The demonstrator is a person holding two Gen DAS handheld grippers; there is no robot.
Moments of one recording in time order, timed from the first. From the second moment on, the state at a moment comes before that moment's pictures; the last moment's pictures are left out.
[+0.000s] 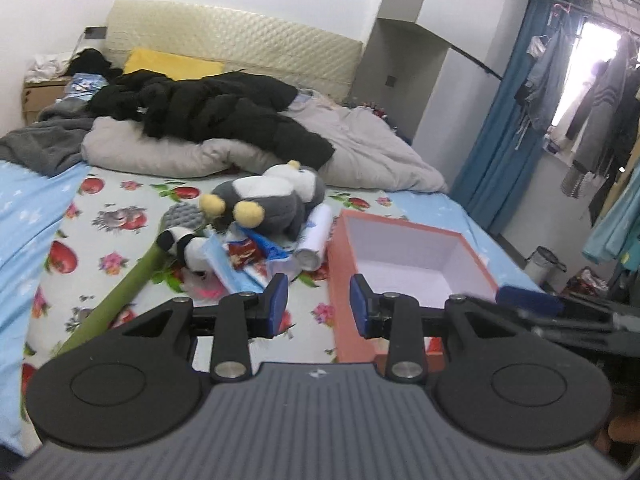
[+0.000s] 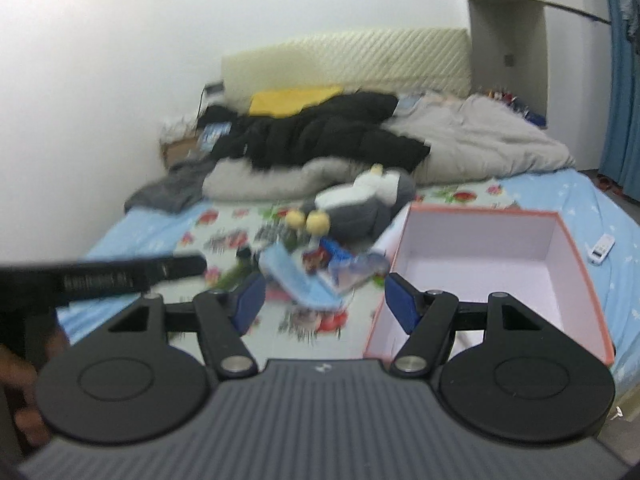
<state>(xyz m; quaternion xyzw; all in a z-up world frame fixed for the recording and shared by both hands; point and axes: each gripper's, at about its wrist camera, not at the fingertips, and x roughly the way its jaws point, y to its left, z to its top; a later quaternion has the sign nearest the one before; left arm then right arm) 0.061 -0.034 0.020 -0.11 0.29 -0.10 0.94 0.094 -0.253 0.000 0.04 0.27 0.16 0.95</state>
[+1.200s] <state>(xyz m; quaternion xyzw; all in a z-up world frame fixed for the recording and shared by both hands) 0.197 0.054 -0.122 -0.20 0.36 0.00 0.91 0.191 -0.169 -0.121 0.01 0.36 0.22 0.91</state>
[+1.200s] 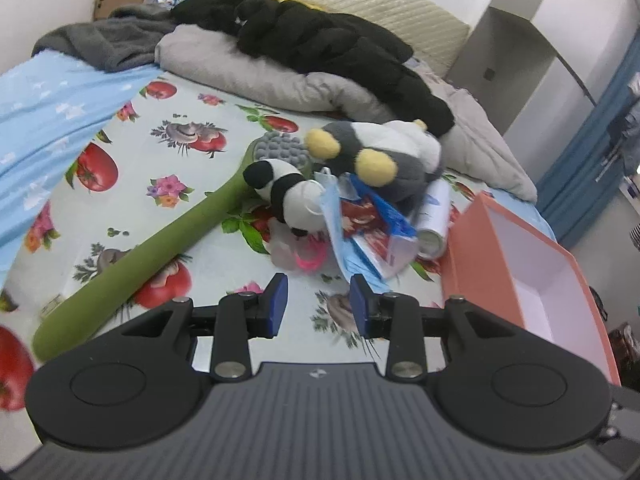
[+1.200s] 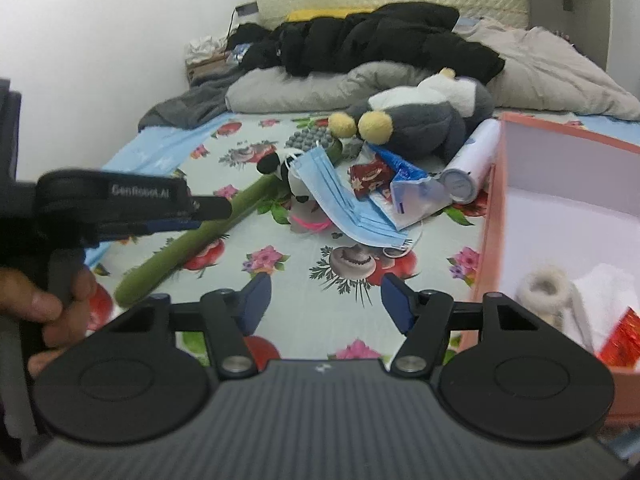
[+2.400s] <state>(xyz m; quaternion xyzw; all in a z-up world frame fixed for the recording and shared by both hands) 0.369 0.130 -0.253 -0.53 0.33 0.03 0.78 0.323 -0.090 -0.228 -0.14 0.35 0.23 0.90</state>
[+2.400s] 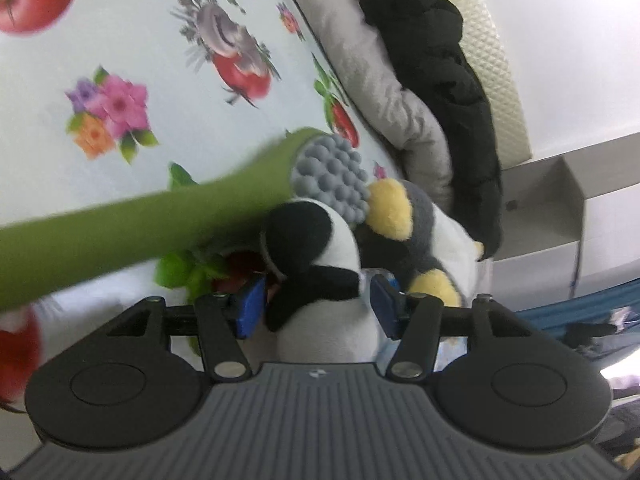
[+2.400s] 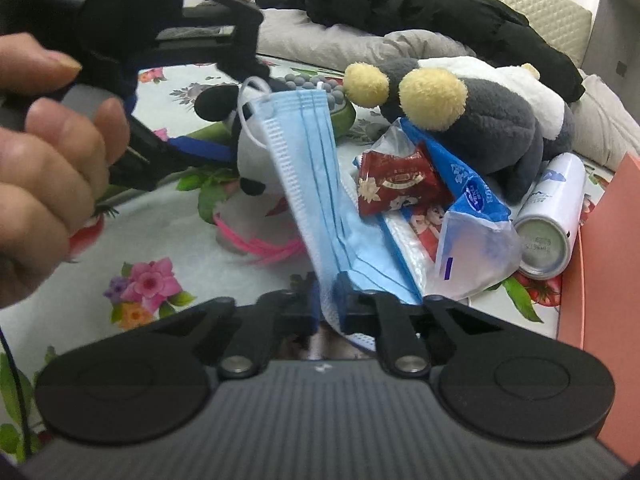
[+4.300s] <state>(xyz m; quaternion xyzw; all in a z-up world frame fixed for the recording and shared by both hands) 0.166 0.110 -0.197 -0.30 0.45 -0.02 0.84 0.202 -0.166 -0.176 0.07 0.47 0.17 0.86</state>
